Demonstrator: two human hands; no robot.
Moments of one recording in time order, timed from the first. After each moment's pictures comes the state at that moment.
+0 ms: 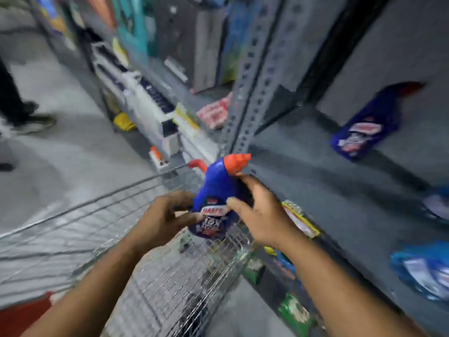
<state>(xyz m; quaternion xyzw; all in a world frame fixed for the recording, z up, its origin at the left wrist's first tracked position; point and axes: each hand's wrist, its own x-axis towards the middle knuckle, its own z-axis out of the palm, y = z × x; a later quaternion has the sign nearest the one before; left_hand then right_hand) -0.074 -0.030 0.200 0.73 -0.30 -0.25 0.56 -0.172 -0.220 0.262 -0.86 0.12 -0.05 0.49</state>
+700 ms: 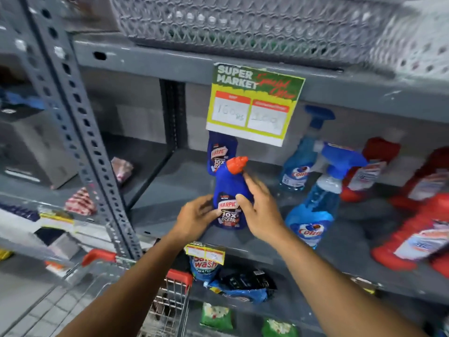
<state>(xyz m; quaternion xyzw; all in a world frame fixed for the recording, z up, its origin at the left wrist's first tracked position) -0.122 -0.310 0.229 0.58 -0.47 -0.34 0.57 -0.294 -0.376 0.301 -0.83 0.34 -0.32 0.30</state>
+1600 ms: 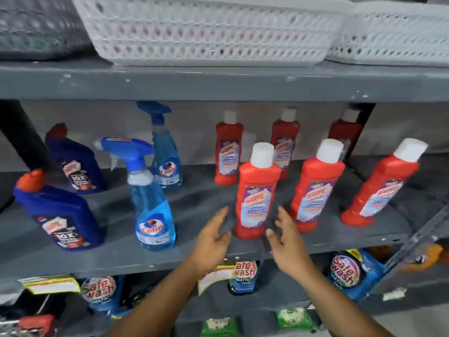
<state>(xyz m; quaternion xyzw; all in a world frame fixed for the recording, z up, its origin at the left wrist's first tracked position) -0.476 -0.403 0.240 0.55 -0.59 -0.38 0.45 -0.670 -0.438 0.229 -0.67 0.56 -0.38 0.30</state>
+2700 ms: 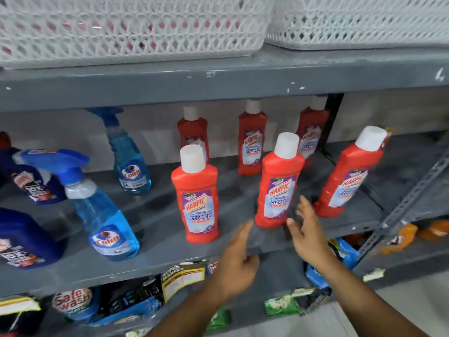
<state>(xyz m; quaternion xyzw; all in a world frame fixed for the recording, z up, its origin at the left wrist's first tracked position) -0.596 -0.393 0.242 0.53 -0.65 -0.36 0.40 -0.786 -0.468 0.231 -0.63 0.60 -0.40 0.28</state>
